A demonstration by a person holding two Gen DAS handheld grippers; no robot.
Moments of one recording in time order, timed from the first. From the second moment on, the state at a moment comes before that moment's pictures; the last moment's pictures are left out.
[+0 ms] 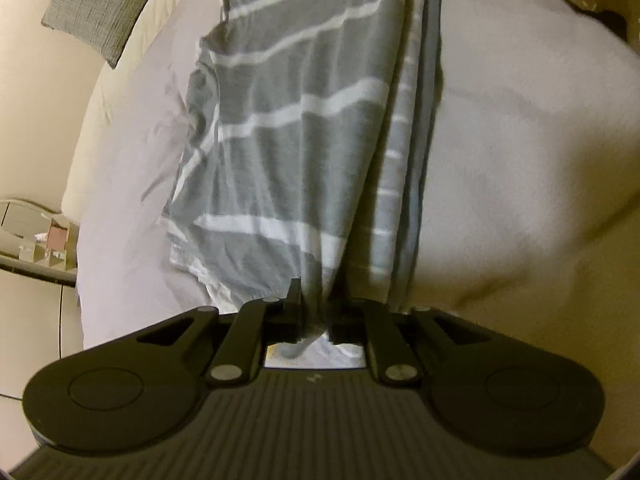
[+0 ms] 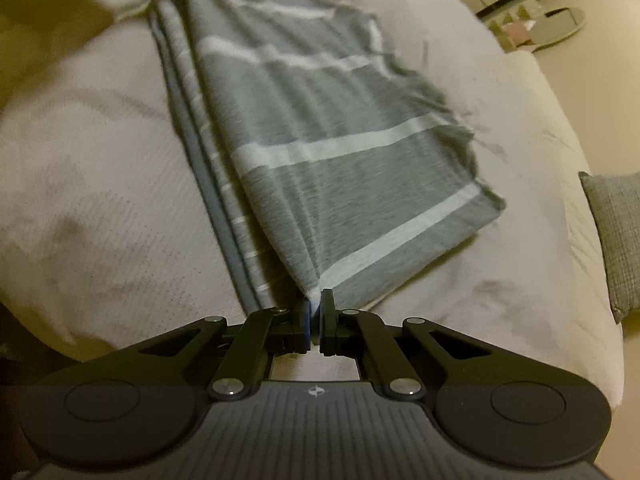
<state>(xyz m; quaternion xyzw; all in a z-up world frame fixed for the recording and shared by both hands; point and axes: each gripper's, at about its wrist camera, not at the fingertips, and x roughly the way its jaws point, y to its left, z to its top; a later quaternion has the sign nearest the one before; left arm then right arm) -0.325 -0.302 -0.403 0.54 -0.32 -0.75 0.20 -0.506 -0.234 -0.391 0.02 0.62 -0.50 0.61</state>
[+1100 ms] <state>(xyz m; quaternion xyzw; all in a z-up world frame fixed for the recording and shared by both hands) -0.309 -0.283 -0.416 0.52 -0.37 -0.75 0.20 -0.507 -0.226 -0.400 0.02 0.60 -0.51 0.61</state>
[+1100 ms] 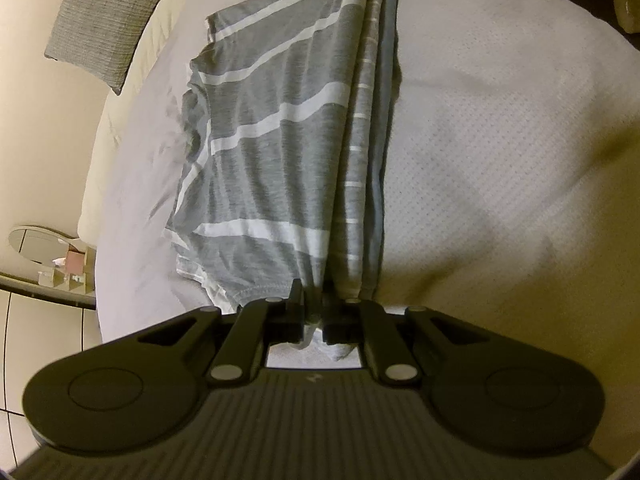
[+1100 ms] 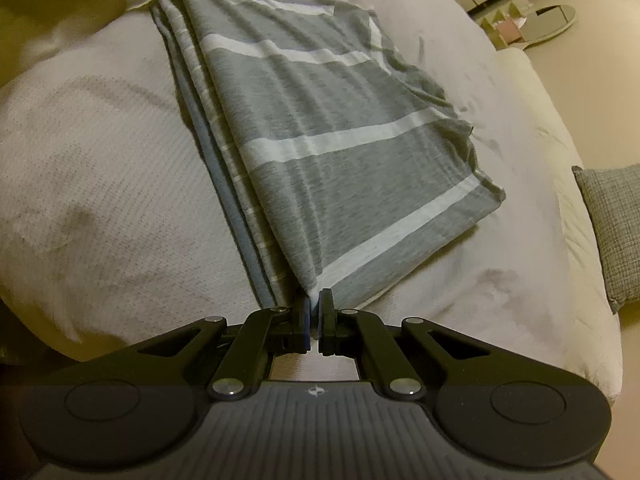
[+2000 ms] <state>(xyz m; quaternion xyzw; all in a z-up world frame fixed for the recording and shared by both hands) -0.233 -0.280 -0.355 0.34 0.08 -0.82 0.45 -0.512 -0.175 -0.349 0.32 0.21 -0.74 0.55</state>
